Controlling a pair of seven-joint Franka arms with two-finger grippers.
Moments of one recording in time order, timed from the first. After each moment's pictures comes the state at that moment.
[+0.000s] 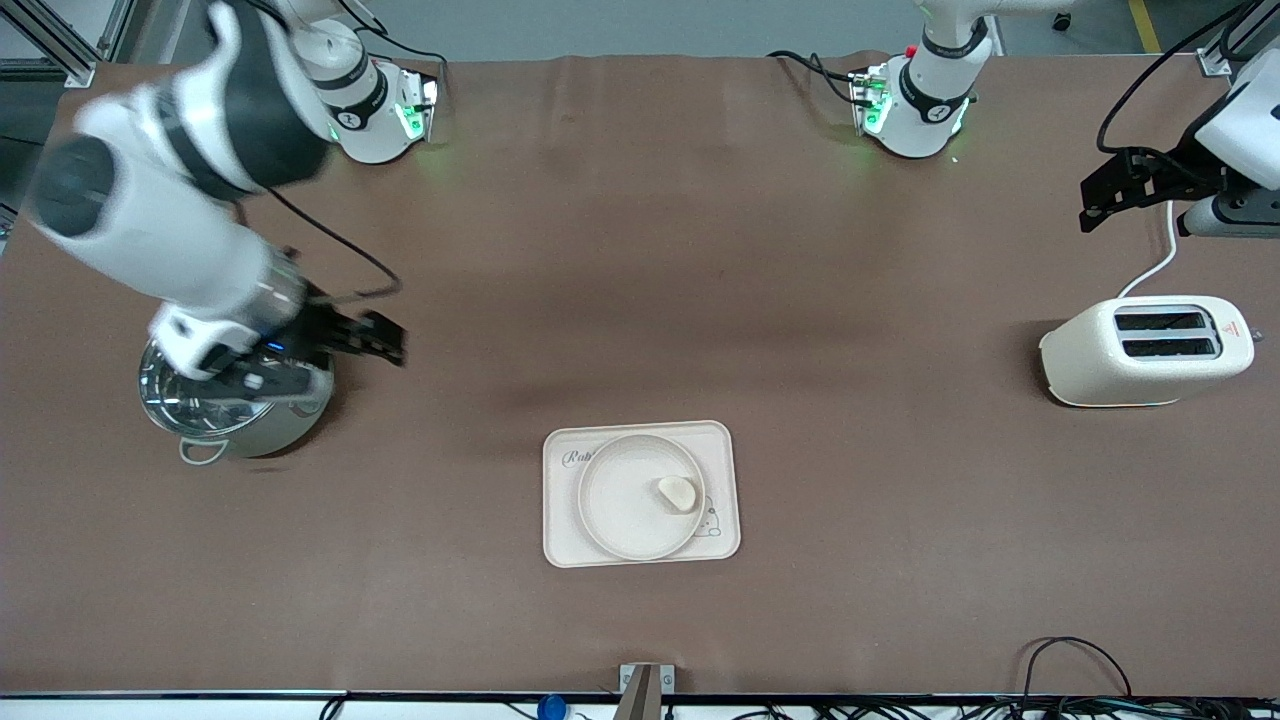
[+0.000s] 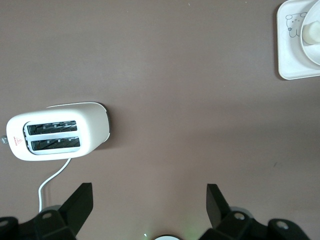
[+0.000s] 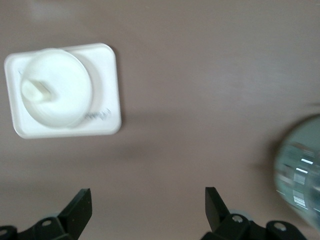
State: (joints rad) left arm -0.05 -0.07 -0.05 -1.58 0.03 1.49 0.00; right arm 0.38 0.28 -0.07 -1.60 0.17 1.96 0.30
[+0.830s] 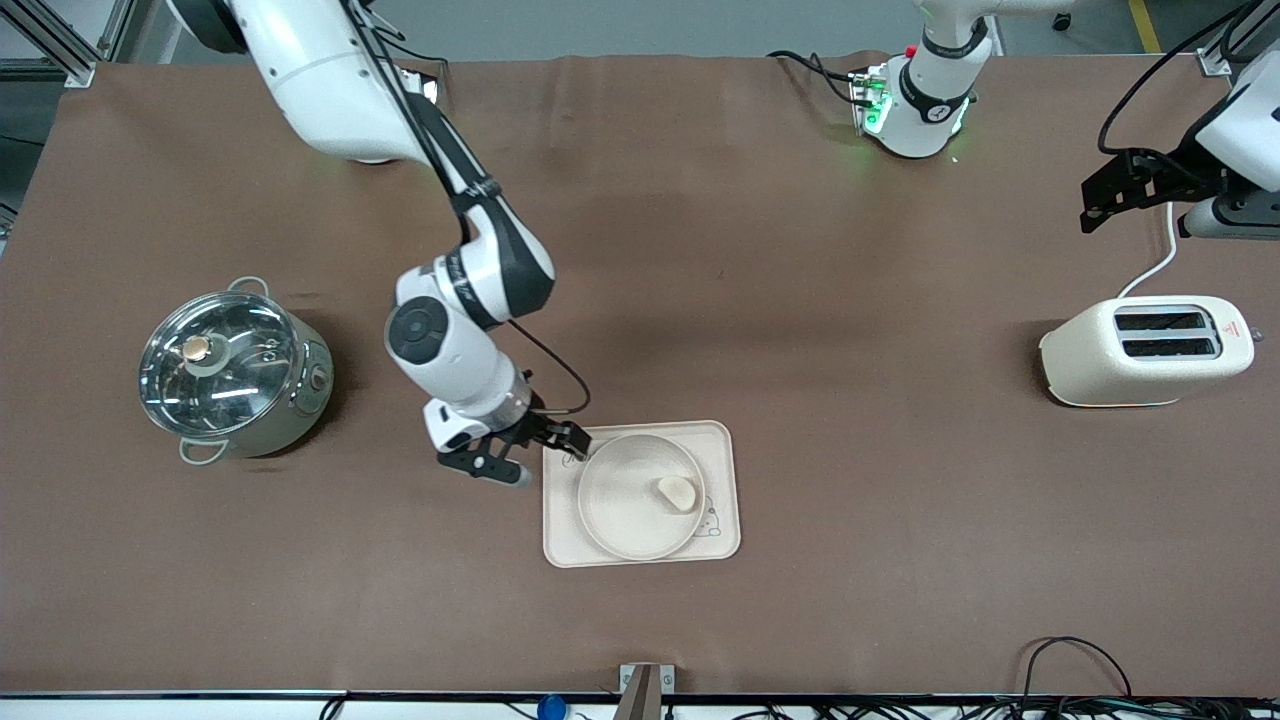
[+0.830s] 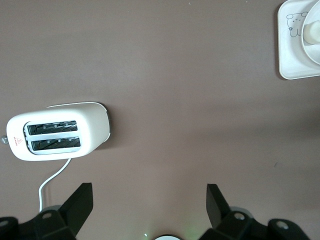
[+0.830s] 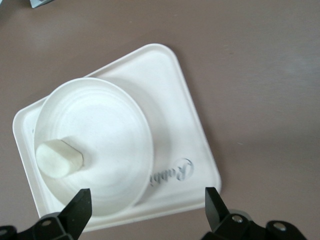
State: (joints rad) left arm -0.05 -0.07 -0.05 -1.58 0.03 1.49 0.00; right arm 0.58 0.73 -0.07 -1.49 0.29 2.49 0.63
